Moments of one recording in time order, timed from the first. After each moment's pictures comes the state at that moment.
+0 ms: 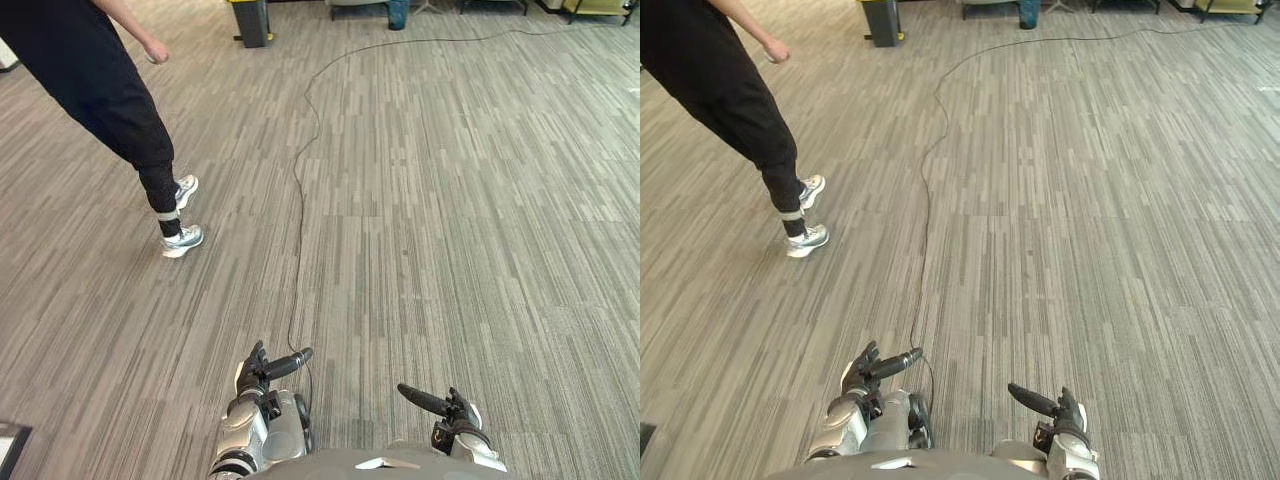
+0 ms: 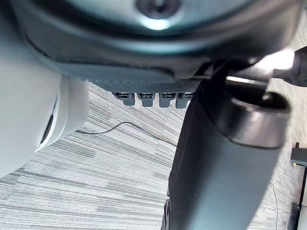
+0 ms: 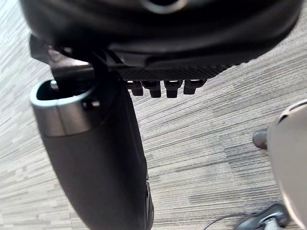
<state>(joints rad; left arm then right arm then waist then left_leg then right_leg) -0.02 -0.06 0.28 0.93 -0.12 -0.13 0.04 0.04 0.01 -0.28 1.00 0.08 -0.01 -0.15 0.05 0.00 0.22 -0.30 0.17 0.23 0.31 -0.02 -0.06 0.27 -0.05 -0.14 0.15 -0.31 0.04</state>
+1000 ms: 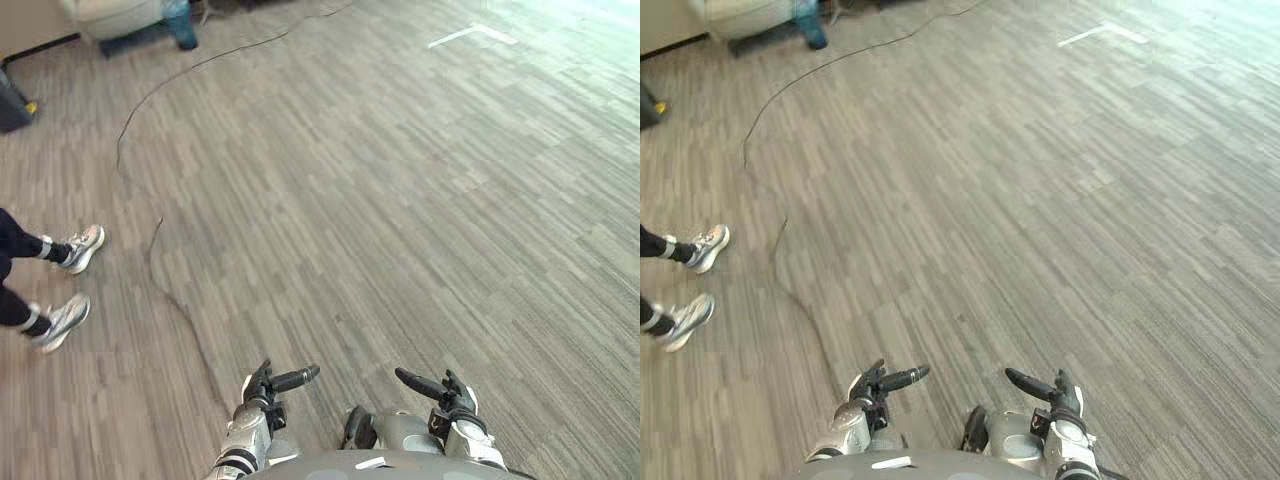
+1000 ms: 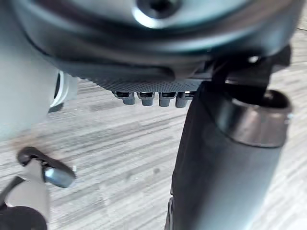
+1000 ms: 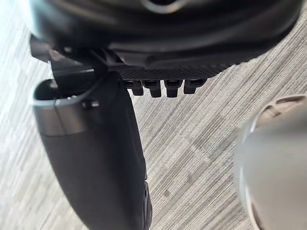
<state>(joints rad) -0.05 -0.05 0.23 1.00 -0.07 -0.08 0.06 0.01 0.00 -0.28 0.97 0.06 -0.03 -0.13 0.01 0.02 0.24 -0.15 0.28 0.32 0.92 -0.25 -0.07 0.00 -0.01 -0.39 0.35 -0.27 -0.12</state>
